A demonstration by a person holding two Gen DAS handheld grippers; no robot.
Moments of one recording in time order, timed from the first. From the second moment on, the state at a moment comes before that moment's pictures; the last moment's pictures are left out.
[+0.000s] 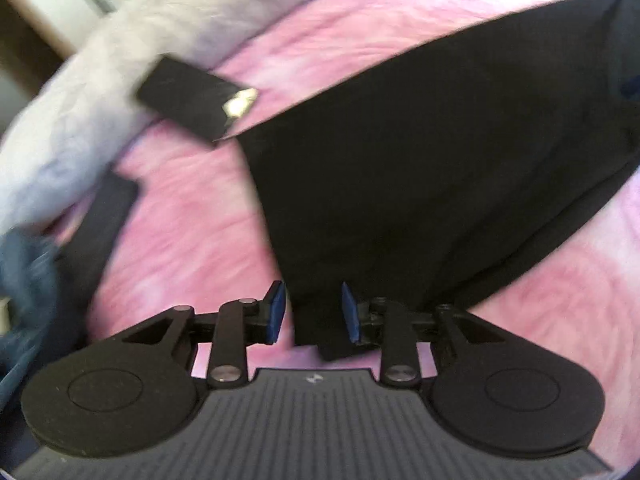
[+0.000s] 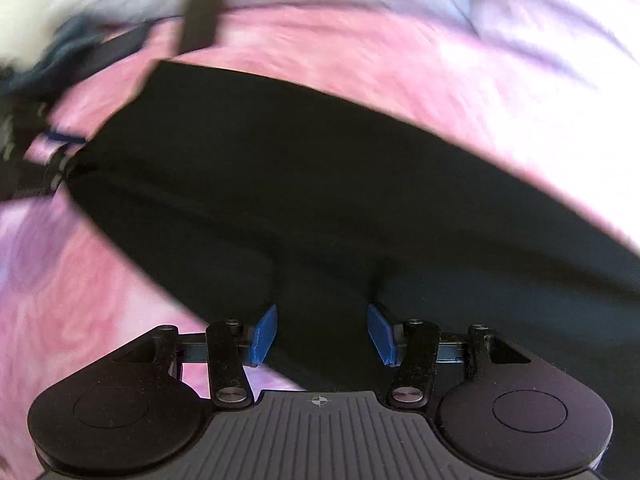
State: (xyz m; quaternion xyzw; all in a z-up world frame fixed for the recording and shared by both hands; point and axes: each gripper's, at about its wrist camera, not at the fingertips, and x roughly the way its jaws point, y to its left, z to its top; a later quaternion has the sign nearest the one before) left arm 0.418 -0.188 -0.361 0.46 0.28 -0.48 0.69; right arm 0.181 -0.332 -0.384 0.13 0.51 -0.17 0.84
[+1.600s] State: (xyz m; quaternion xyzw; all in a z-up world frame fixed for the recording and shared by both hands) left arm 0.289 -0.195 -0.307 0.44 0.23 -0.56 0.66; right arm 0.027 -0.393 -0.298 0.30 0.13 -0.43 0.84
